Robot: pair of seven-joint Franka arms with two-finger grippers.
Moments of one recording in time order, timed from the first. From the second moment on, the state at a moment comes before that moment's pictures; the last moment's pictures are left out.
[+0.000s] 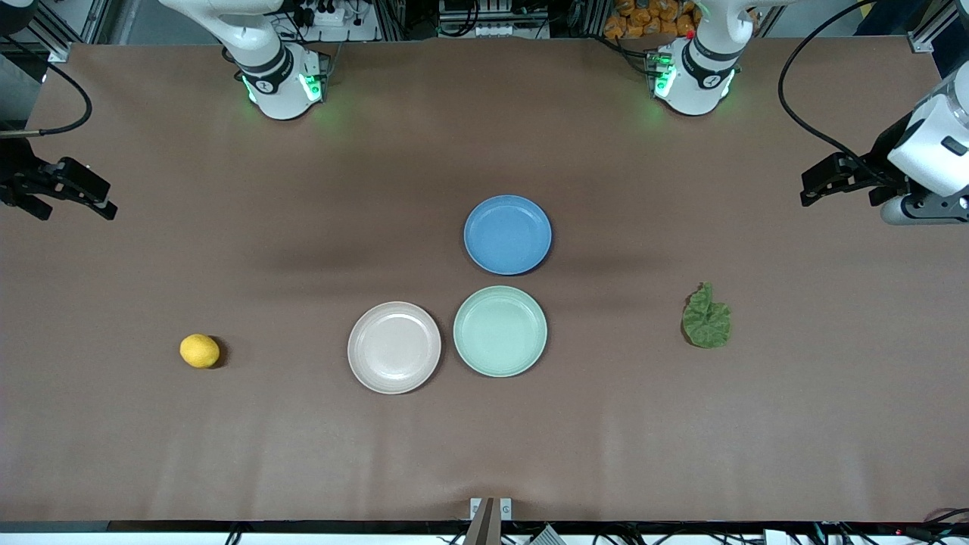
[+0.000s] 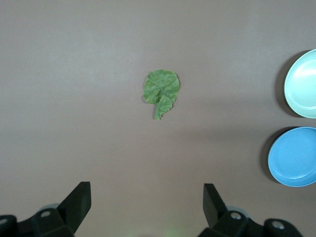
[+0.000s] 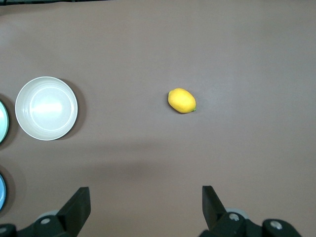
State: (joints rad) left arm 0.02 0.02 -0.12 -1.55 0.00 1.53 -0.10; right arm -0.06 -0.08 0.00 -1.70 0.04 1.74 -0.03
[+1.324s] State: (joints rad) left arm 0.04 0.02 -0.14 -1.58 0.00 1.56 -0.09; right arm -0.05 -0.08 0.01 -1.70 -0.02 1.58 -0.03
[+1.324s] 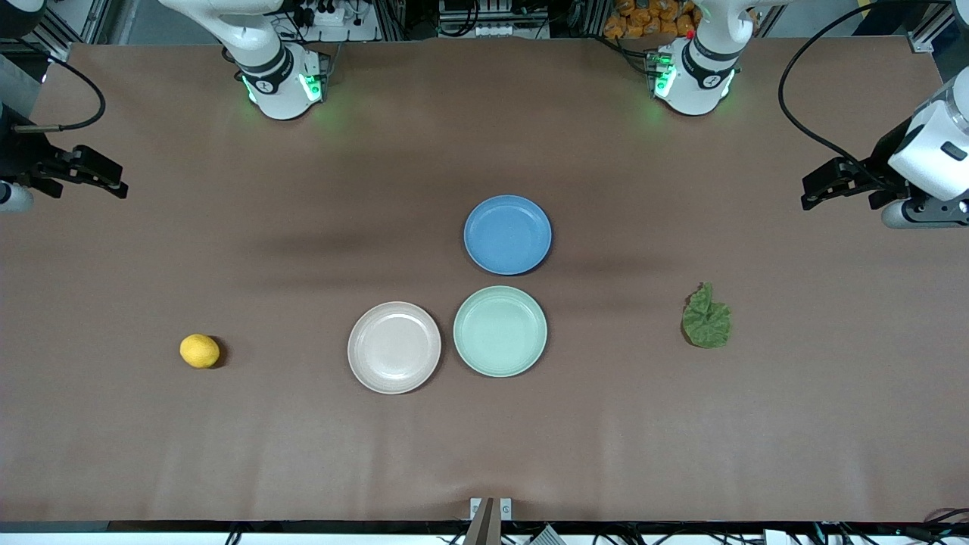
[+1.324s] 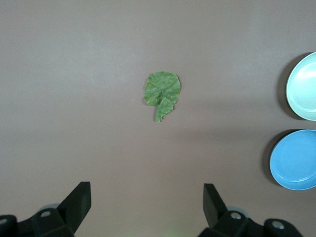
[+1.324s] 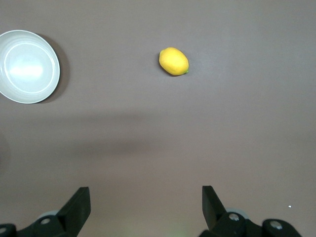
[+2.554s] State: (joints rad) left arm -0.04 0.02 -0.08 -1.58 0.00 1.58 -0.09; right arm -0.05 -0.08 0.01 -1.70 0.01 1.59 -0.03
